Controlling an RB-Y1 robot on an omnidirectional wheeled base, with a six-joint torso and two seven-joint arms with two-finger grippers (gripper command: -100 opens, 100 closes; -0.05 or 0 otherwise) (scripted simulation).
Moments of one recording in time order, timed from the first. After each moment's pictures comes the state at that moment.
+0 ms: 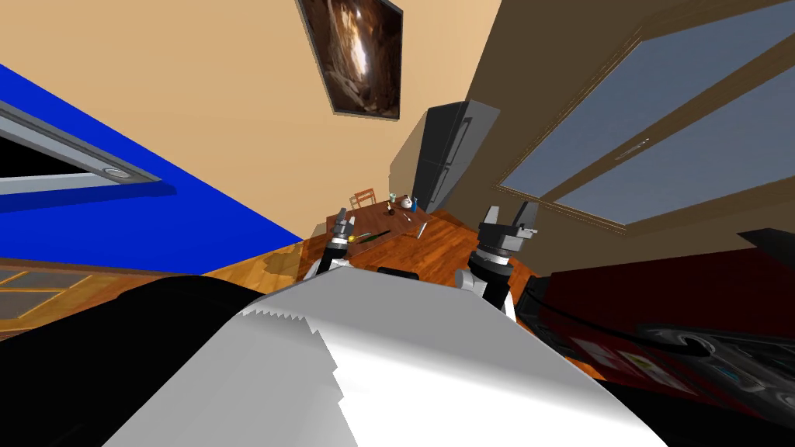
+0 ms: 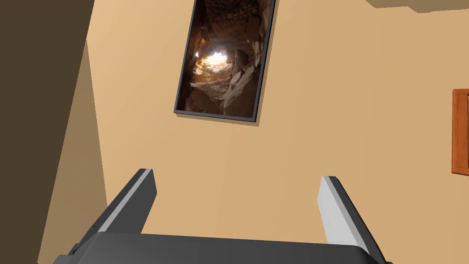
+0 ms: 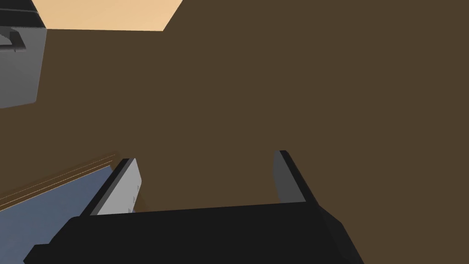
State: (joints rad) left arm 0.56 0.18 0.06 -2.06 0.02 -0.41 0.12; right arm 0.48 -0.03 -0.06 -2.32 0.06 -0.56 -0.06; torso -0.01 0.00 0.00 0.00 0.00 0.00
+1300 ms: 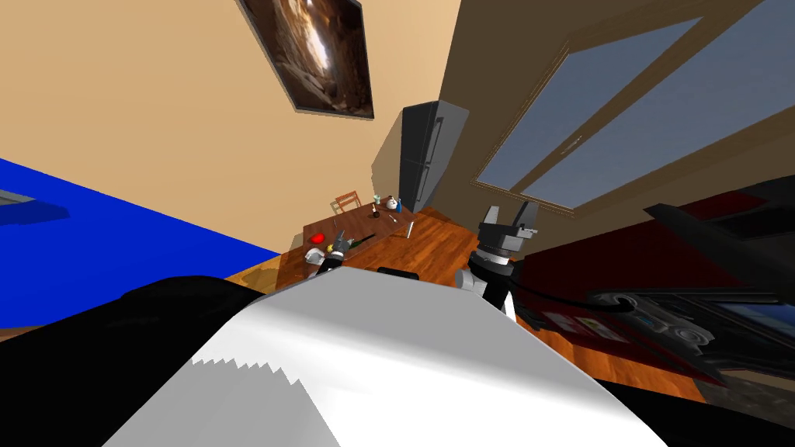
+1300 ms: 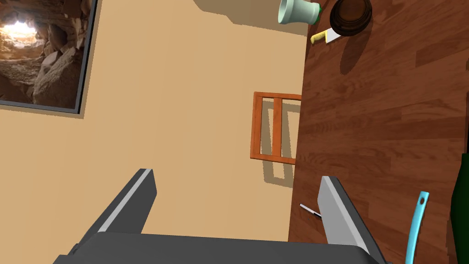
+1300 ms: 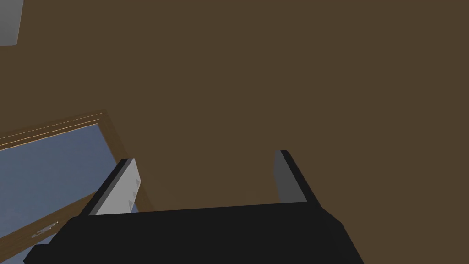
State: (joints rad) left arm 0.59 0.25 0.10 -1.73 0.15 -0.25 0.35; right arm 0.48 -0.03 -0.06 -2.32 0.06 -0.56 -0.06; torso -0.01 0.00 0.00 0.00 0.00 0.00
